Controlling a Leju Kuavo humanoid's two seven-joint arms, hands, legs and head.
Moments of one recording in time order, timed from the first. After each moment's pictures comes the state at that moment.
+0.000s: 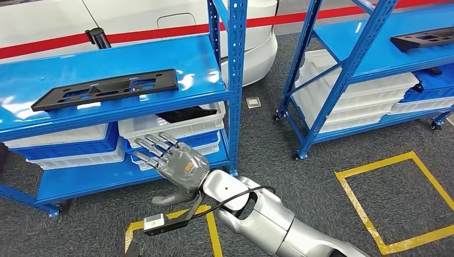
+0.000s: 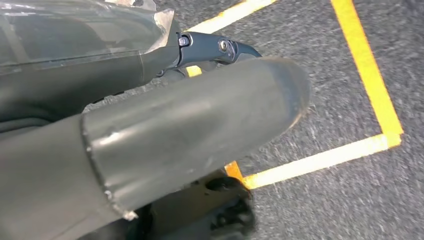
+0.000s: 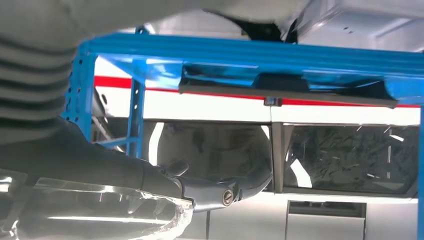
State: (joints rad) left arm -0.08 0.01 -0.41 -0.16 0.34 0.20 -0.22; right arm -0.68 0.13 1.09 -1.14 1.20 -0.30 -0.09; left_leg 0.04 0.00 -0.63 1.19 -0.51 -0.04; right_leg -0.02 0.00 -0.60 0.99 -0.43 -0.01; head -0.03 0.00
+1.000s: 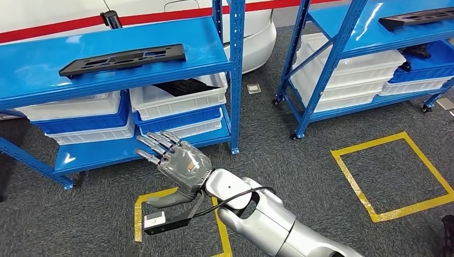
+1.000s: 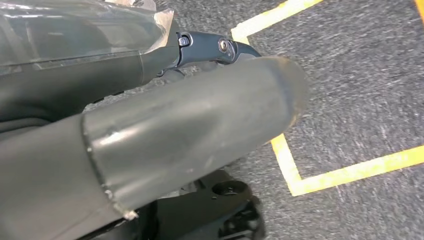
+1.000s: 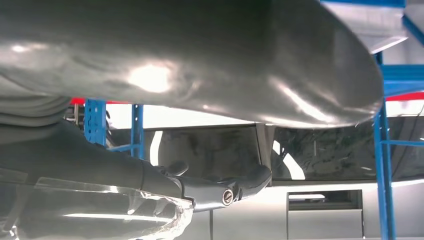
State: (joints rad) left arm -0.07 0.01 -0.41 -0.16 0.34 0.20 -0.23; right arm -0.66 0.14 1.05 -1.15 1.15 -0.30 -0.12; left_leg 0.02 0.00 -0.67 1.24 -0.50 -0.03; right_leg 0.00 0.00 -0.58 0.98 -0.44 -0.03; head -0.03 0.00
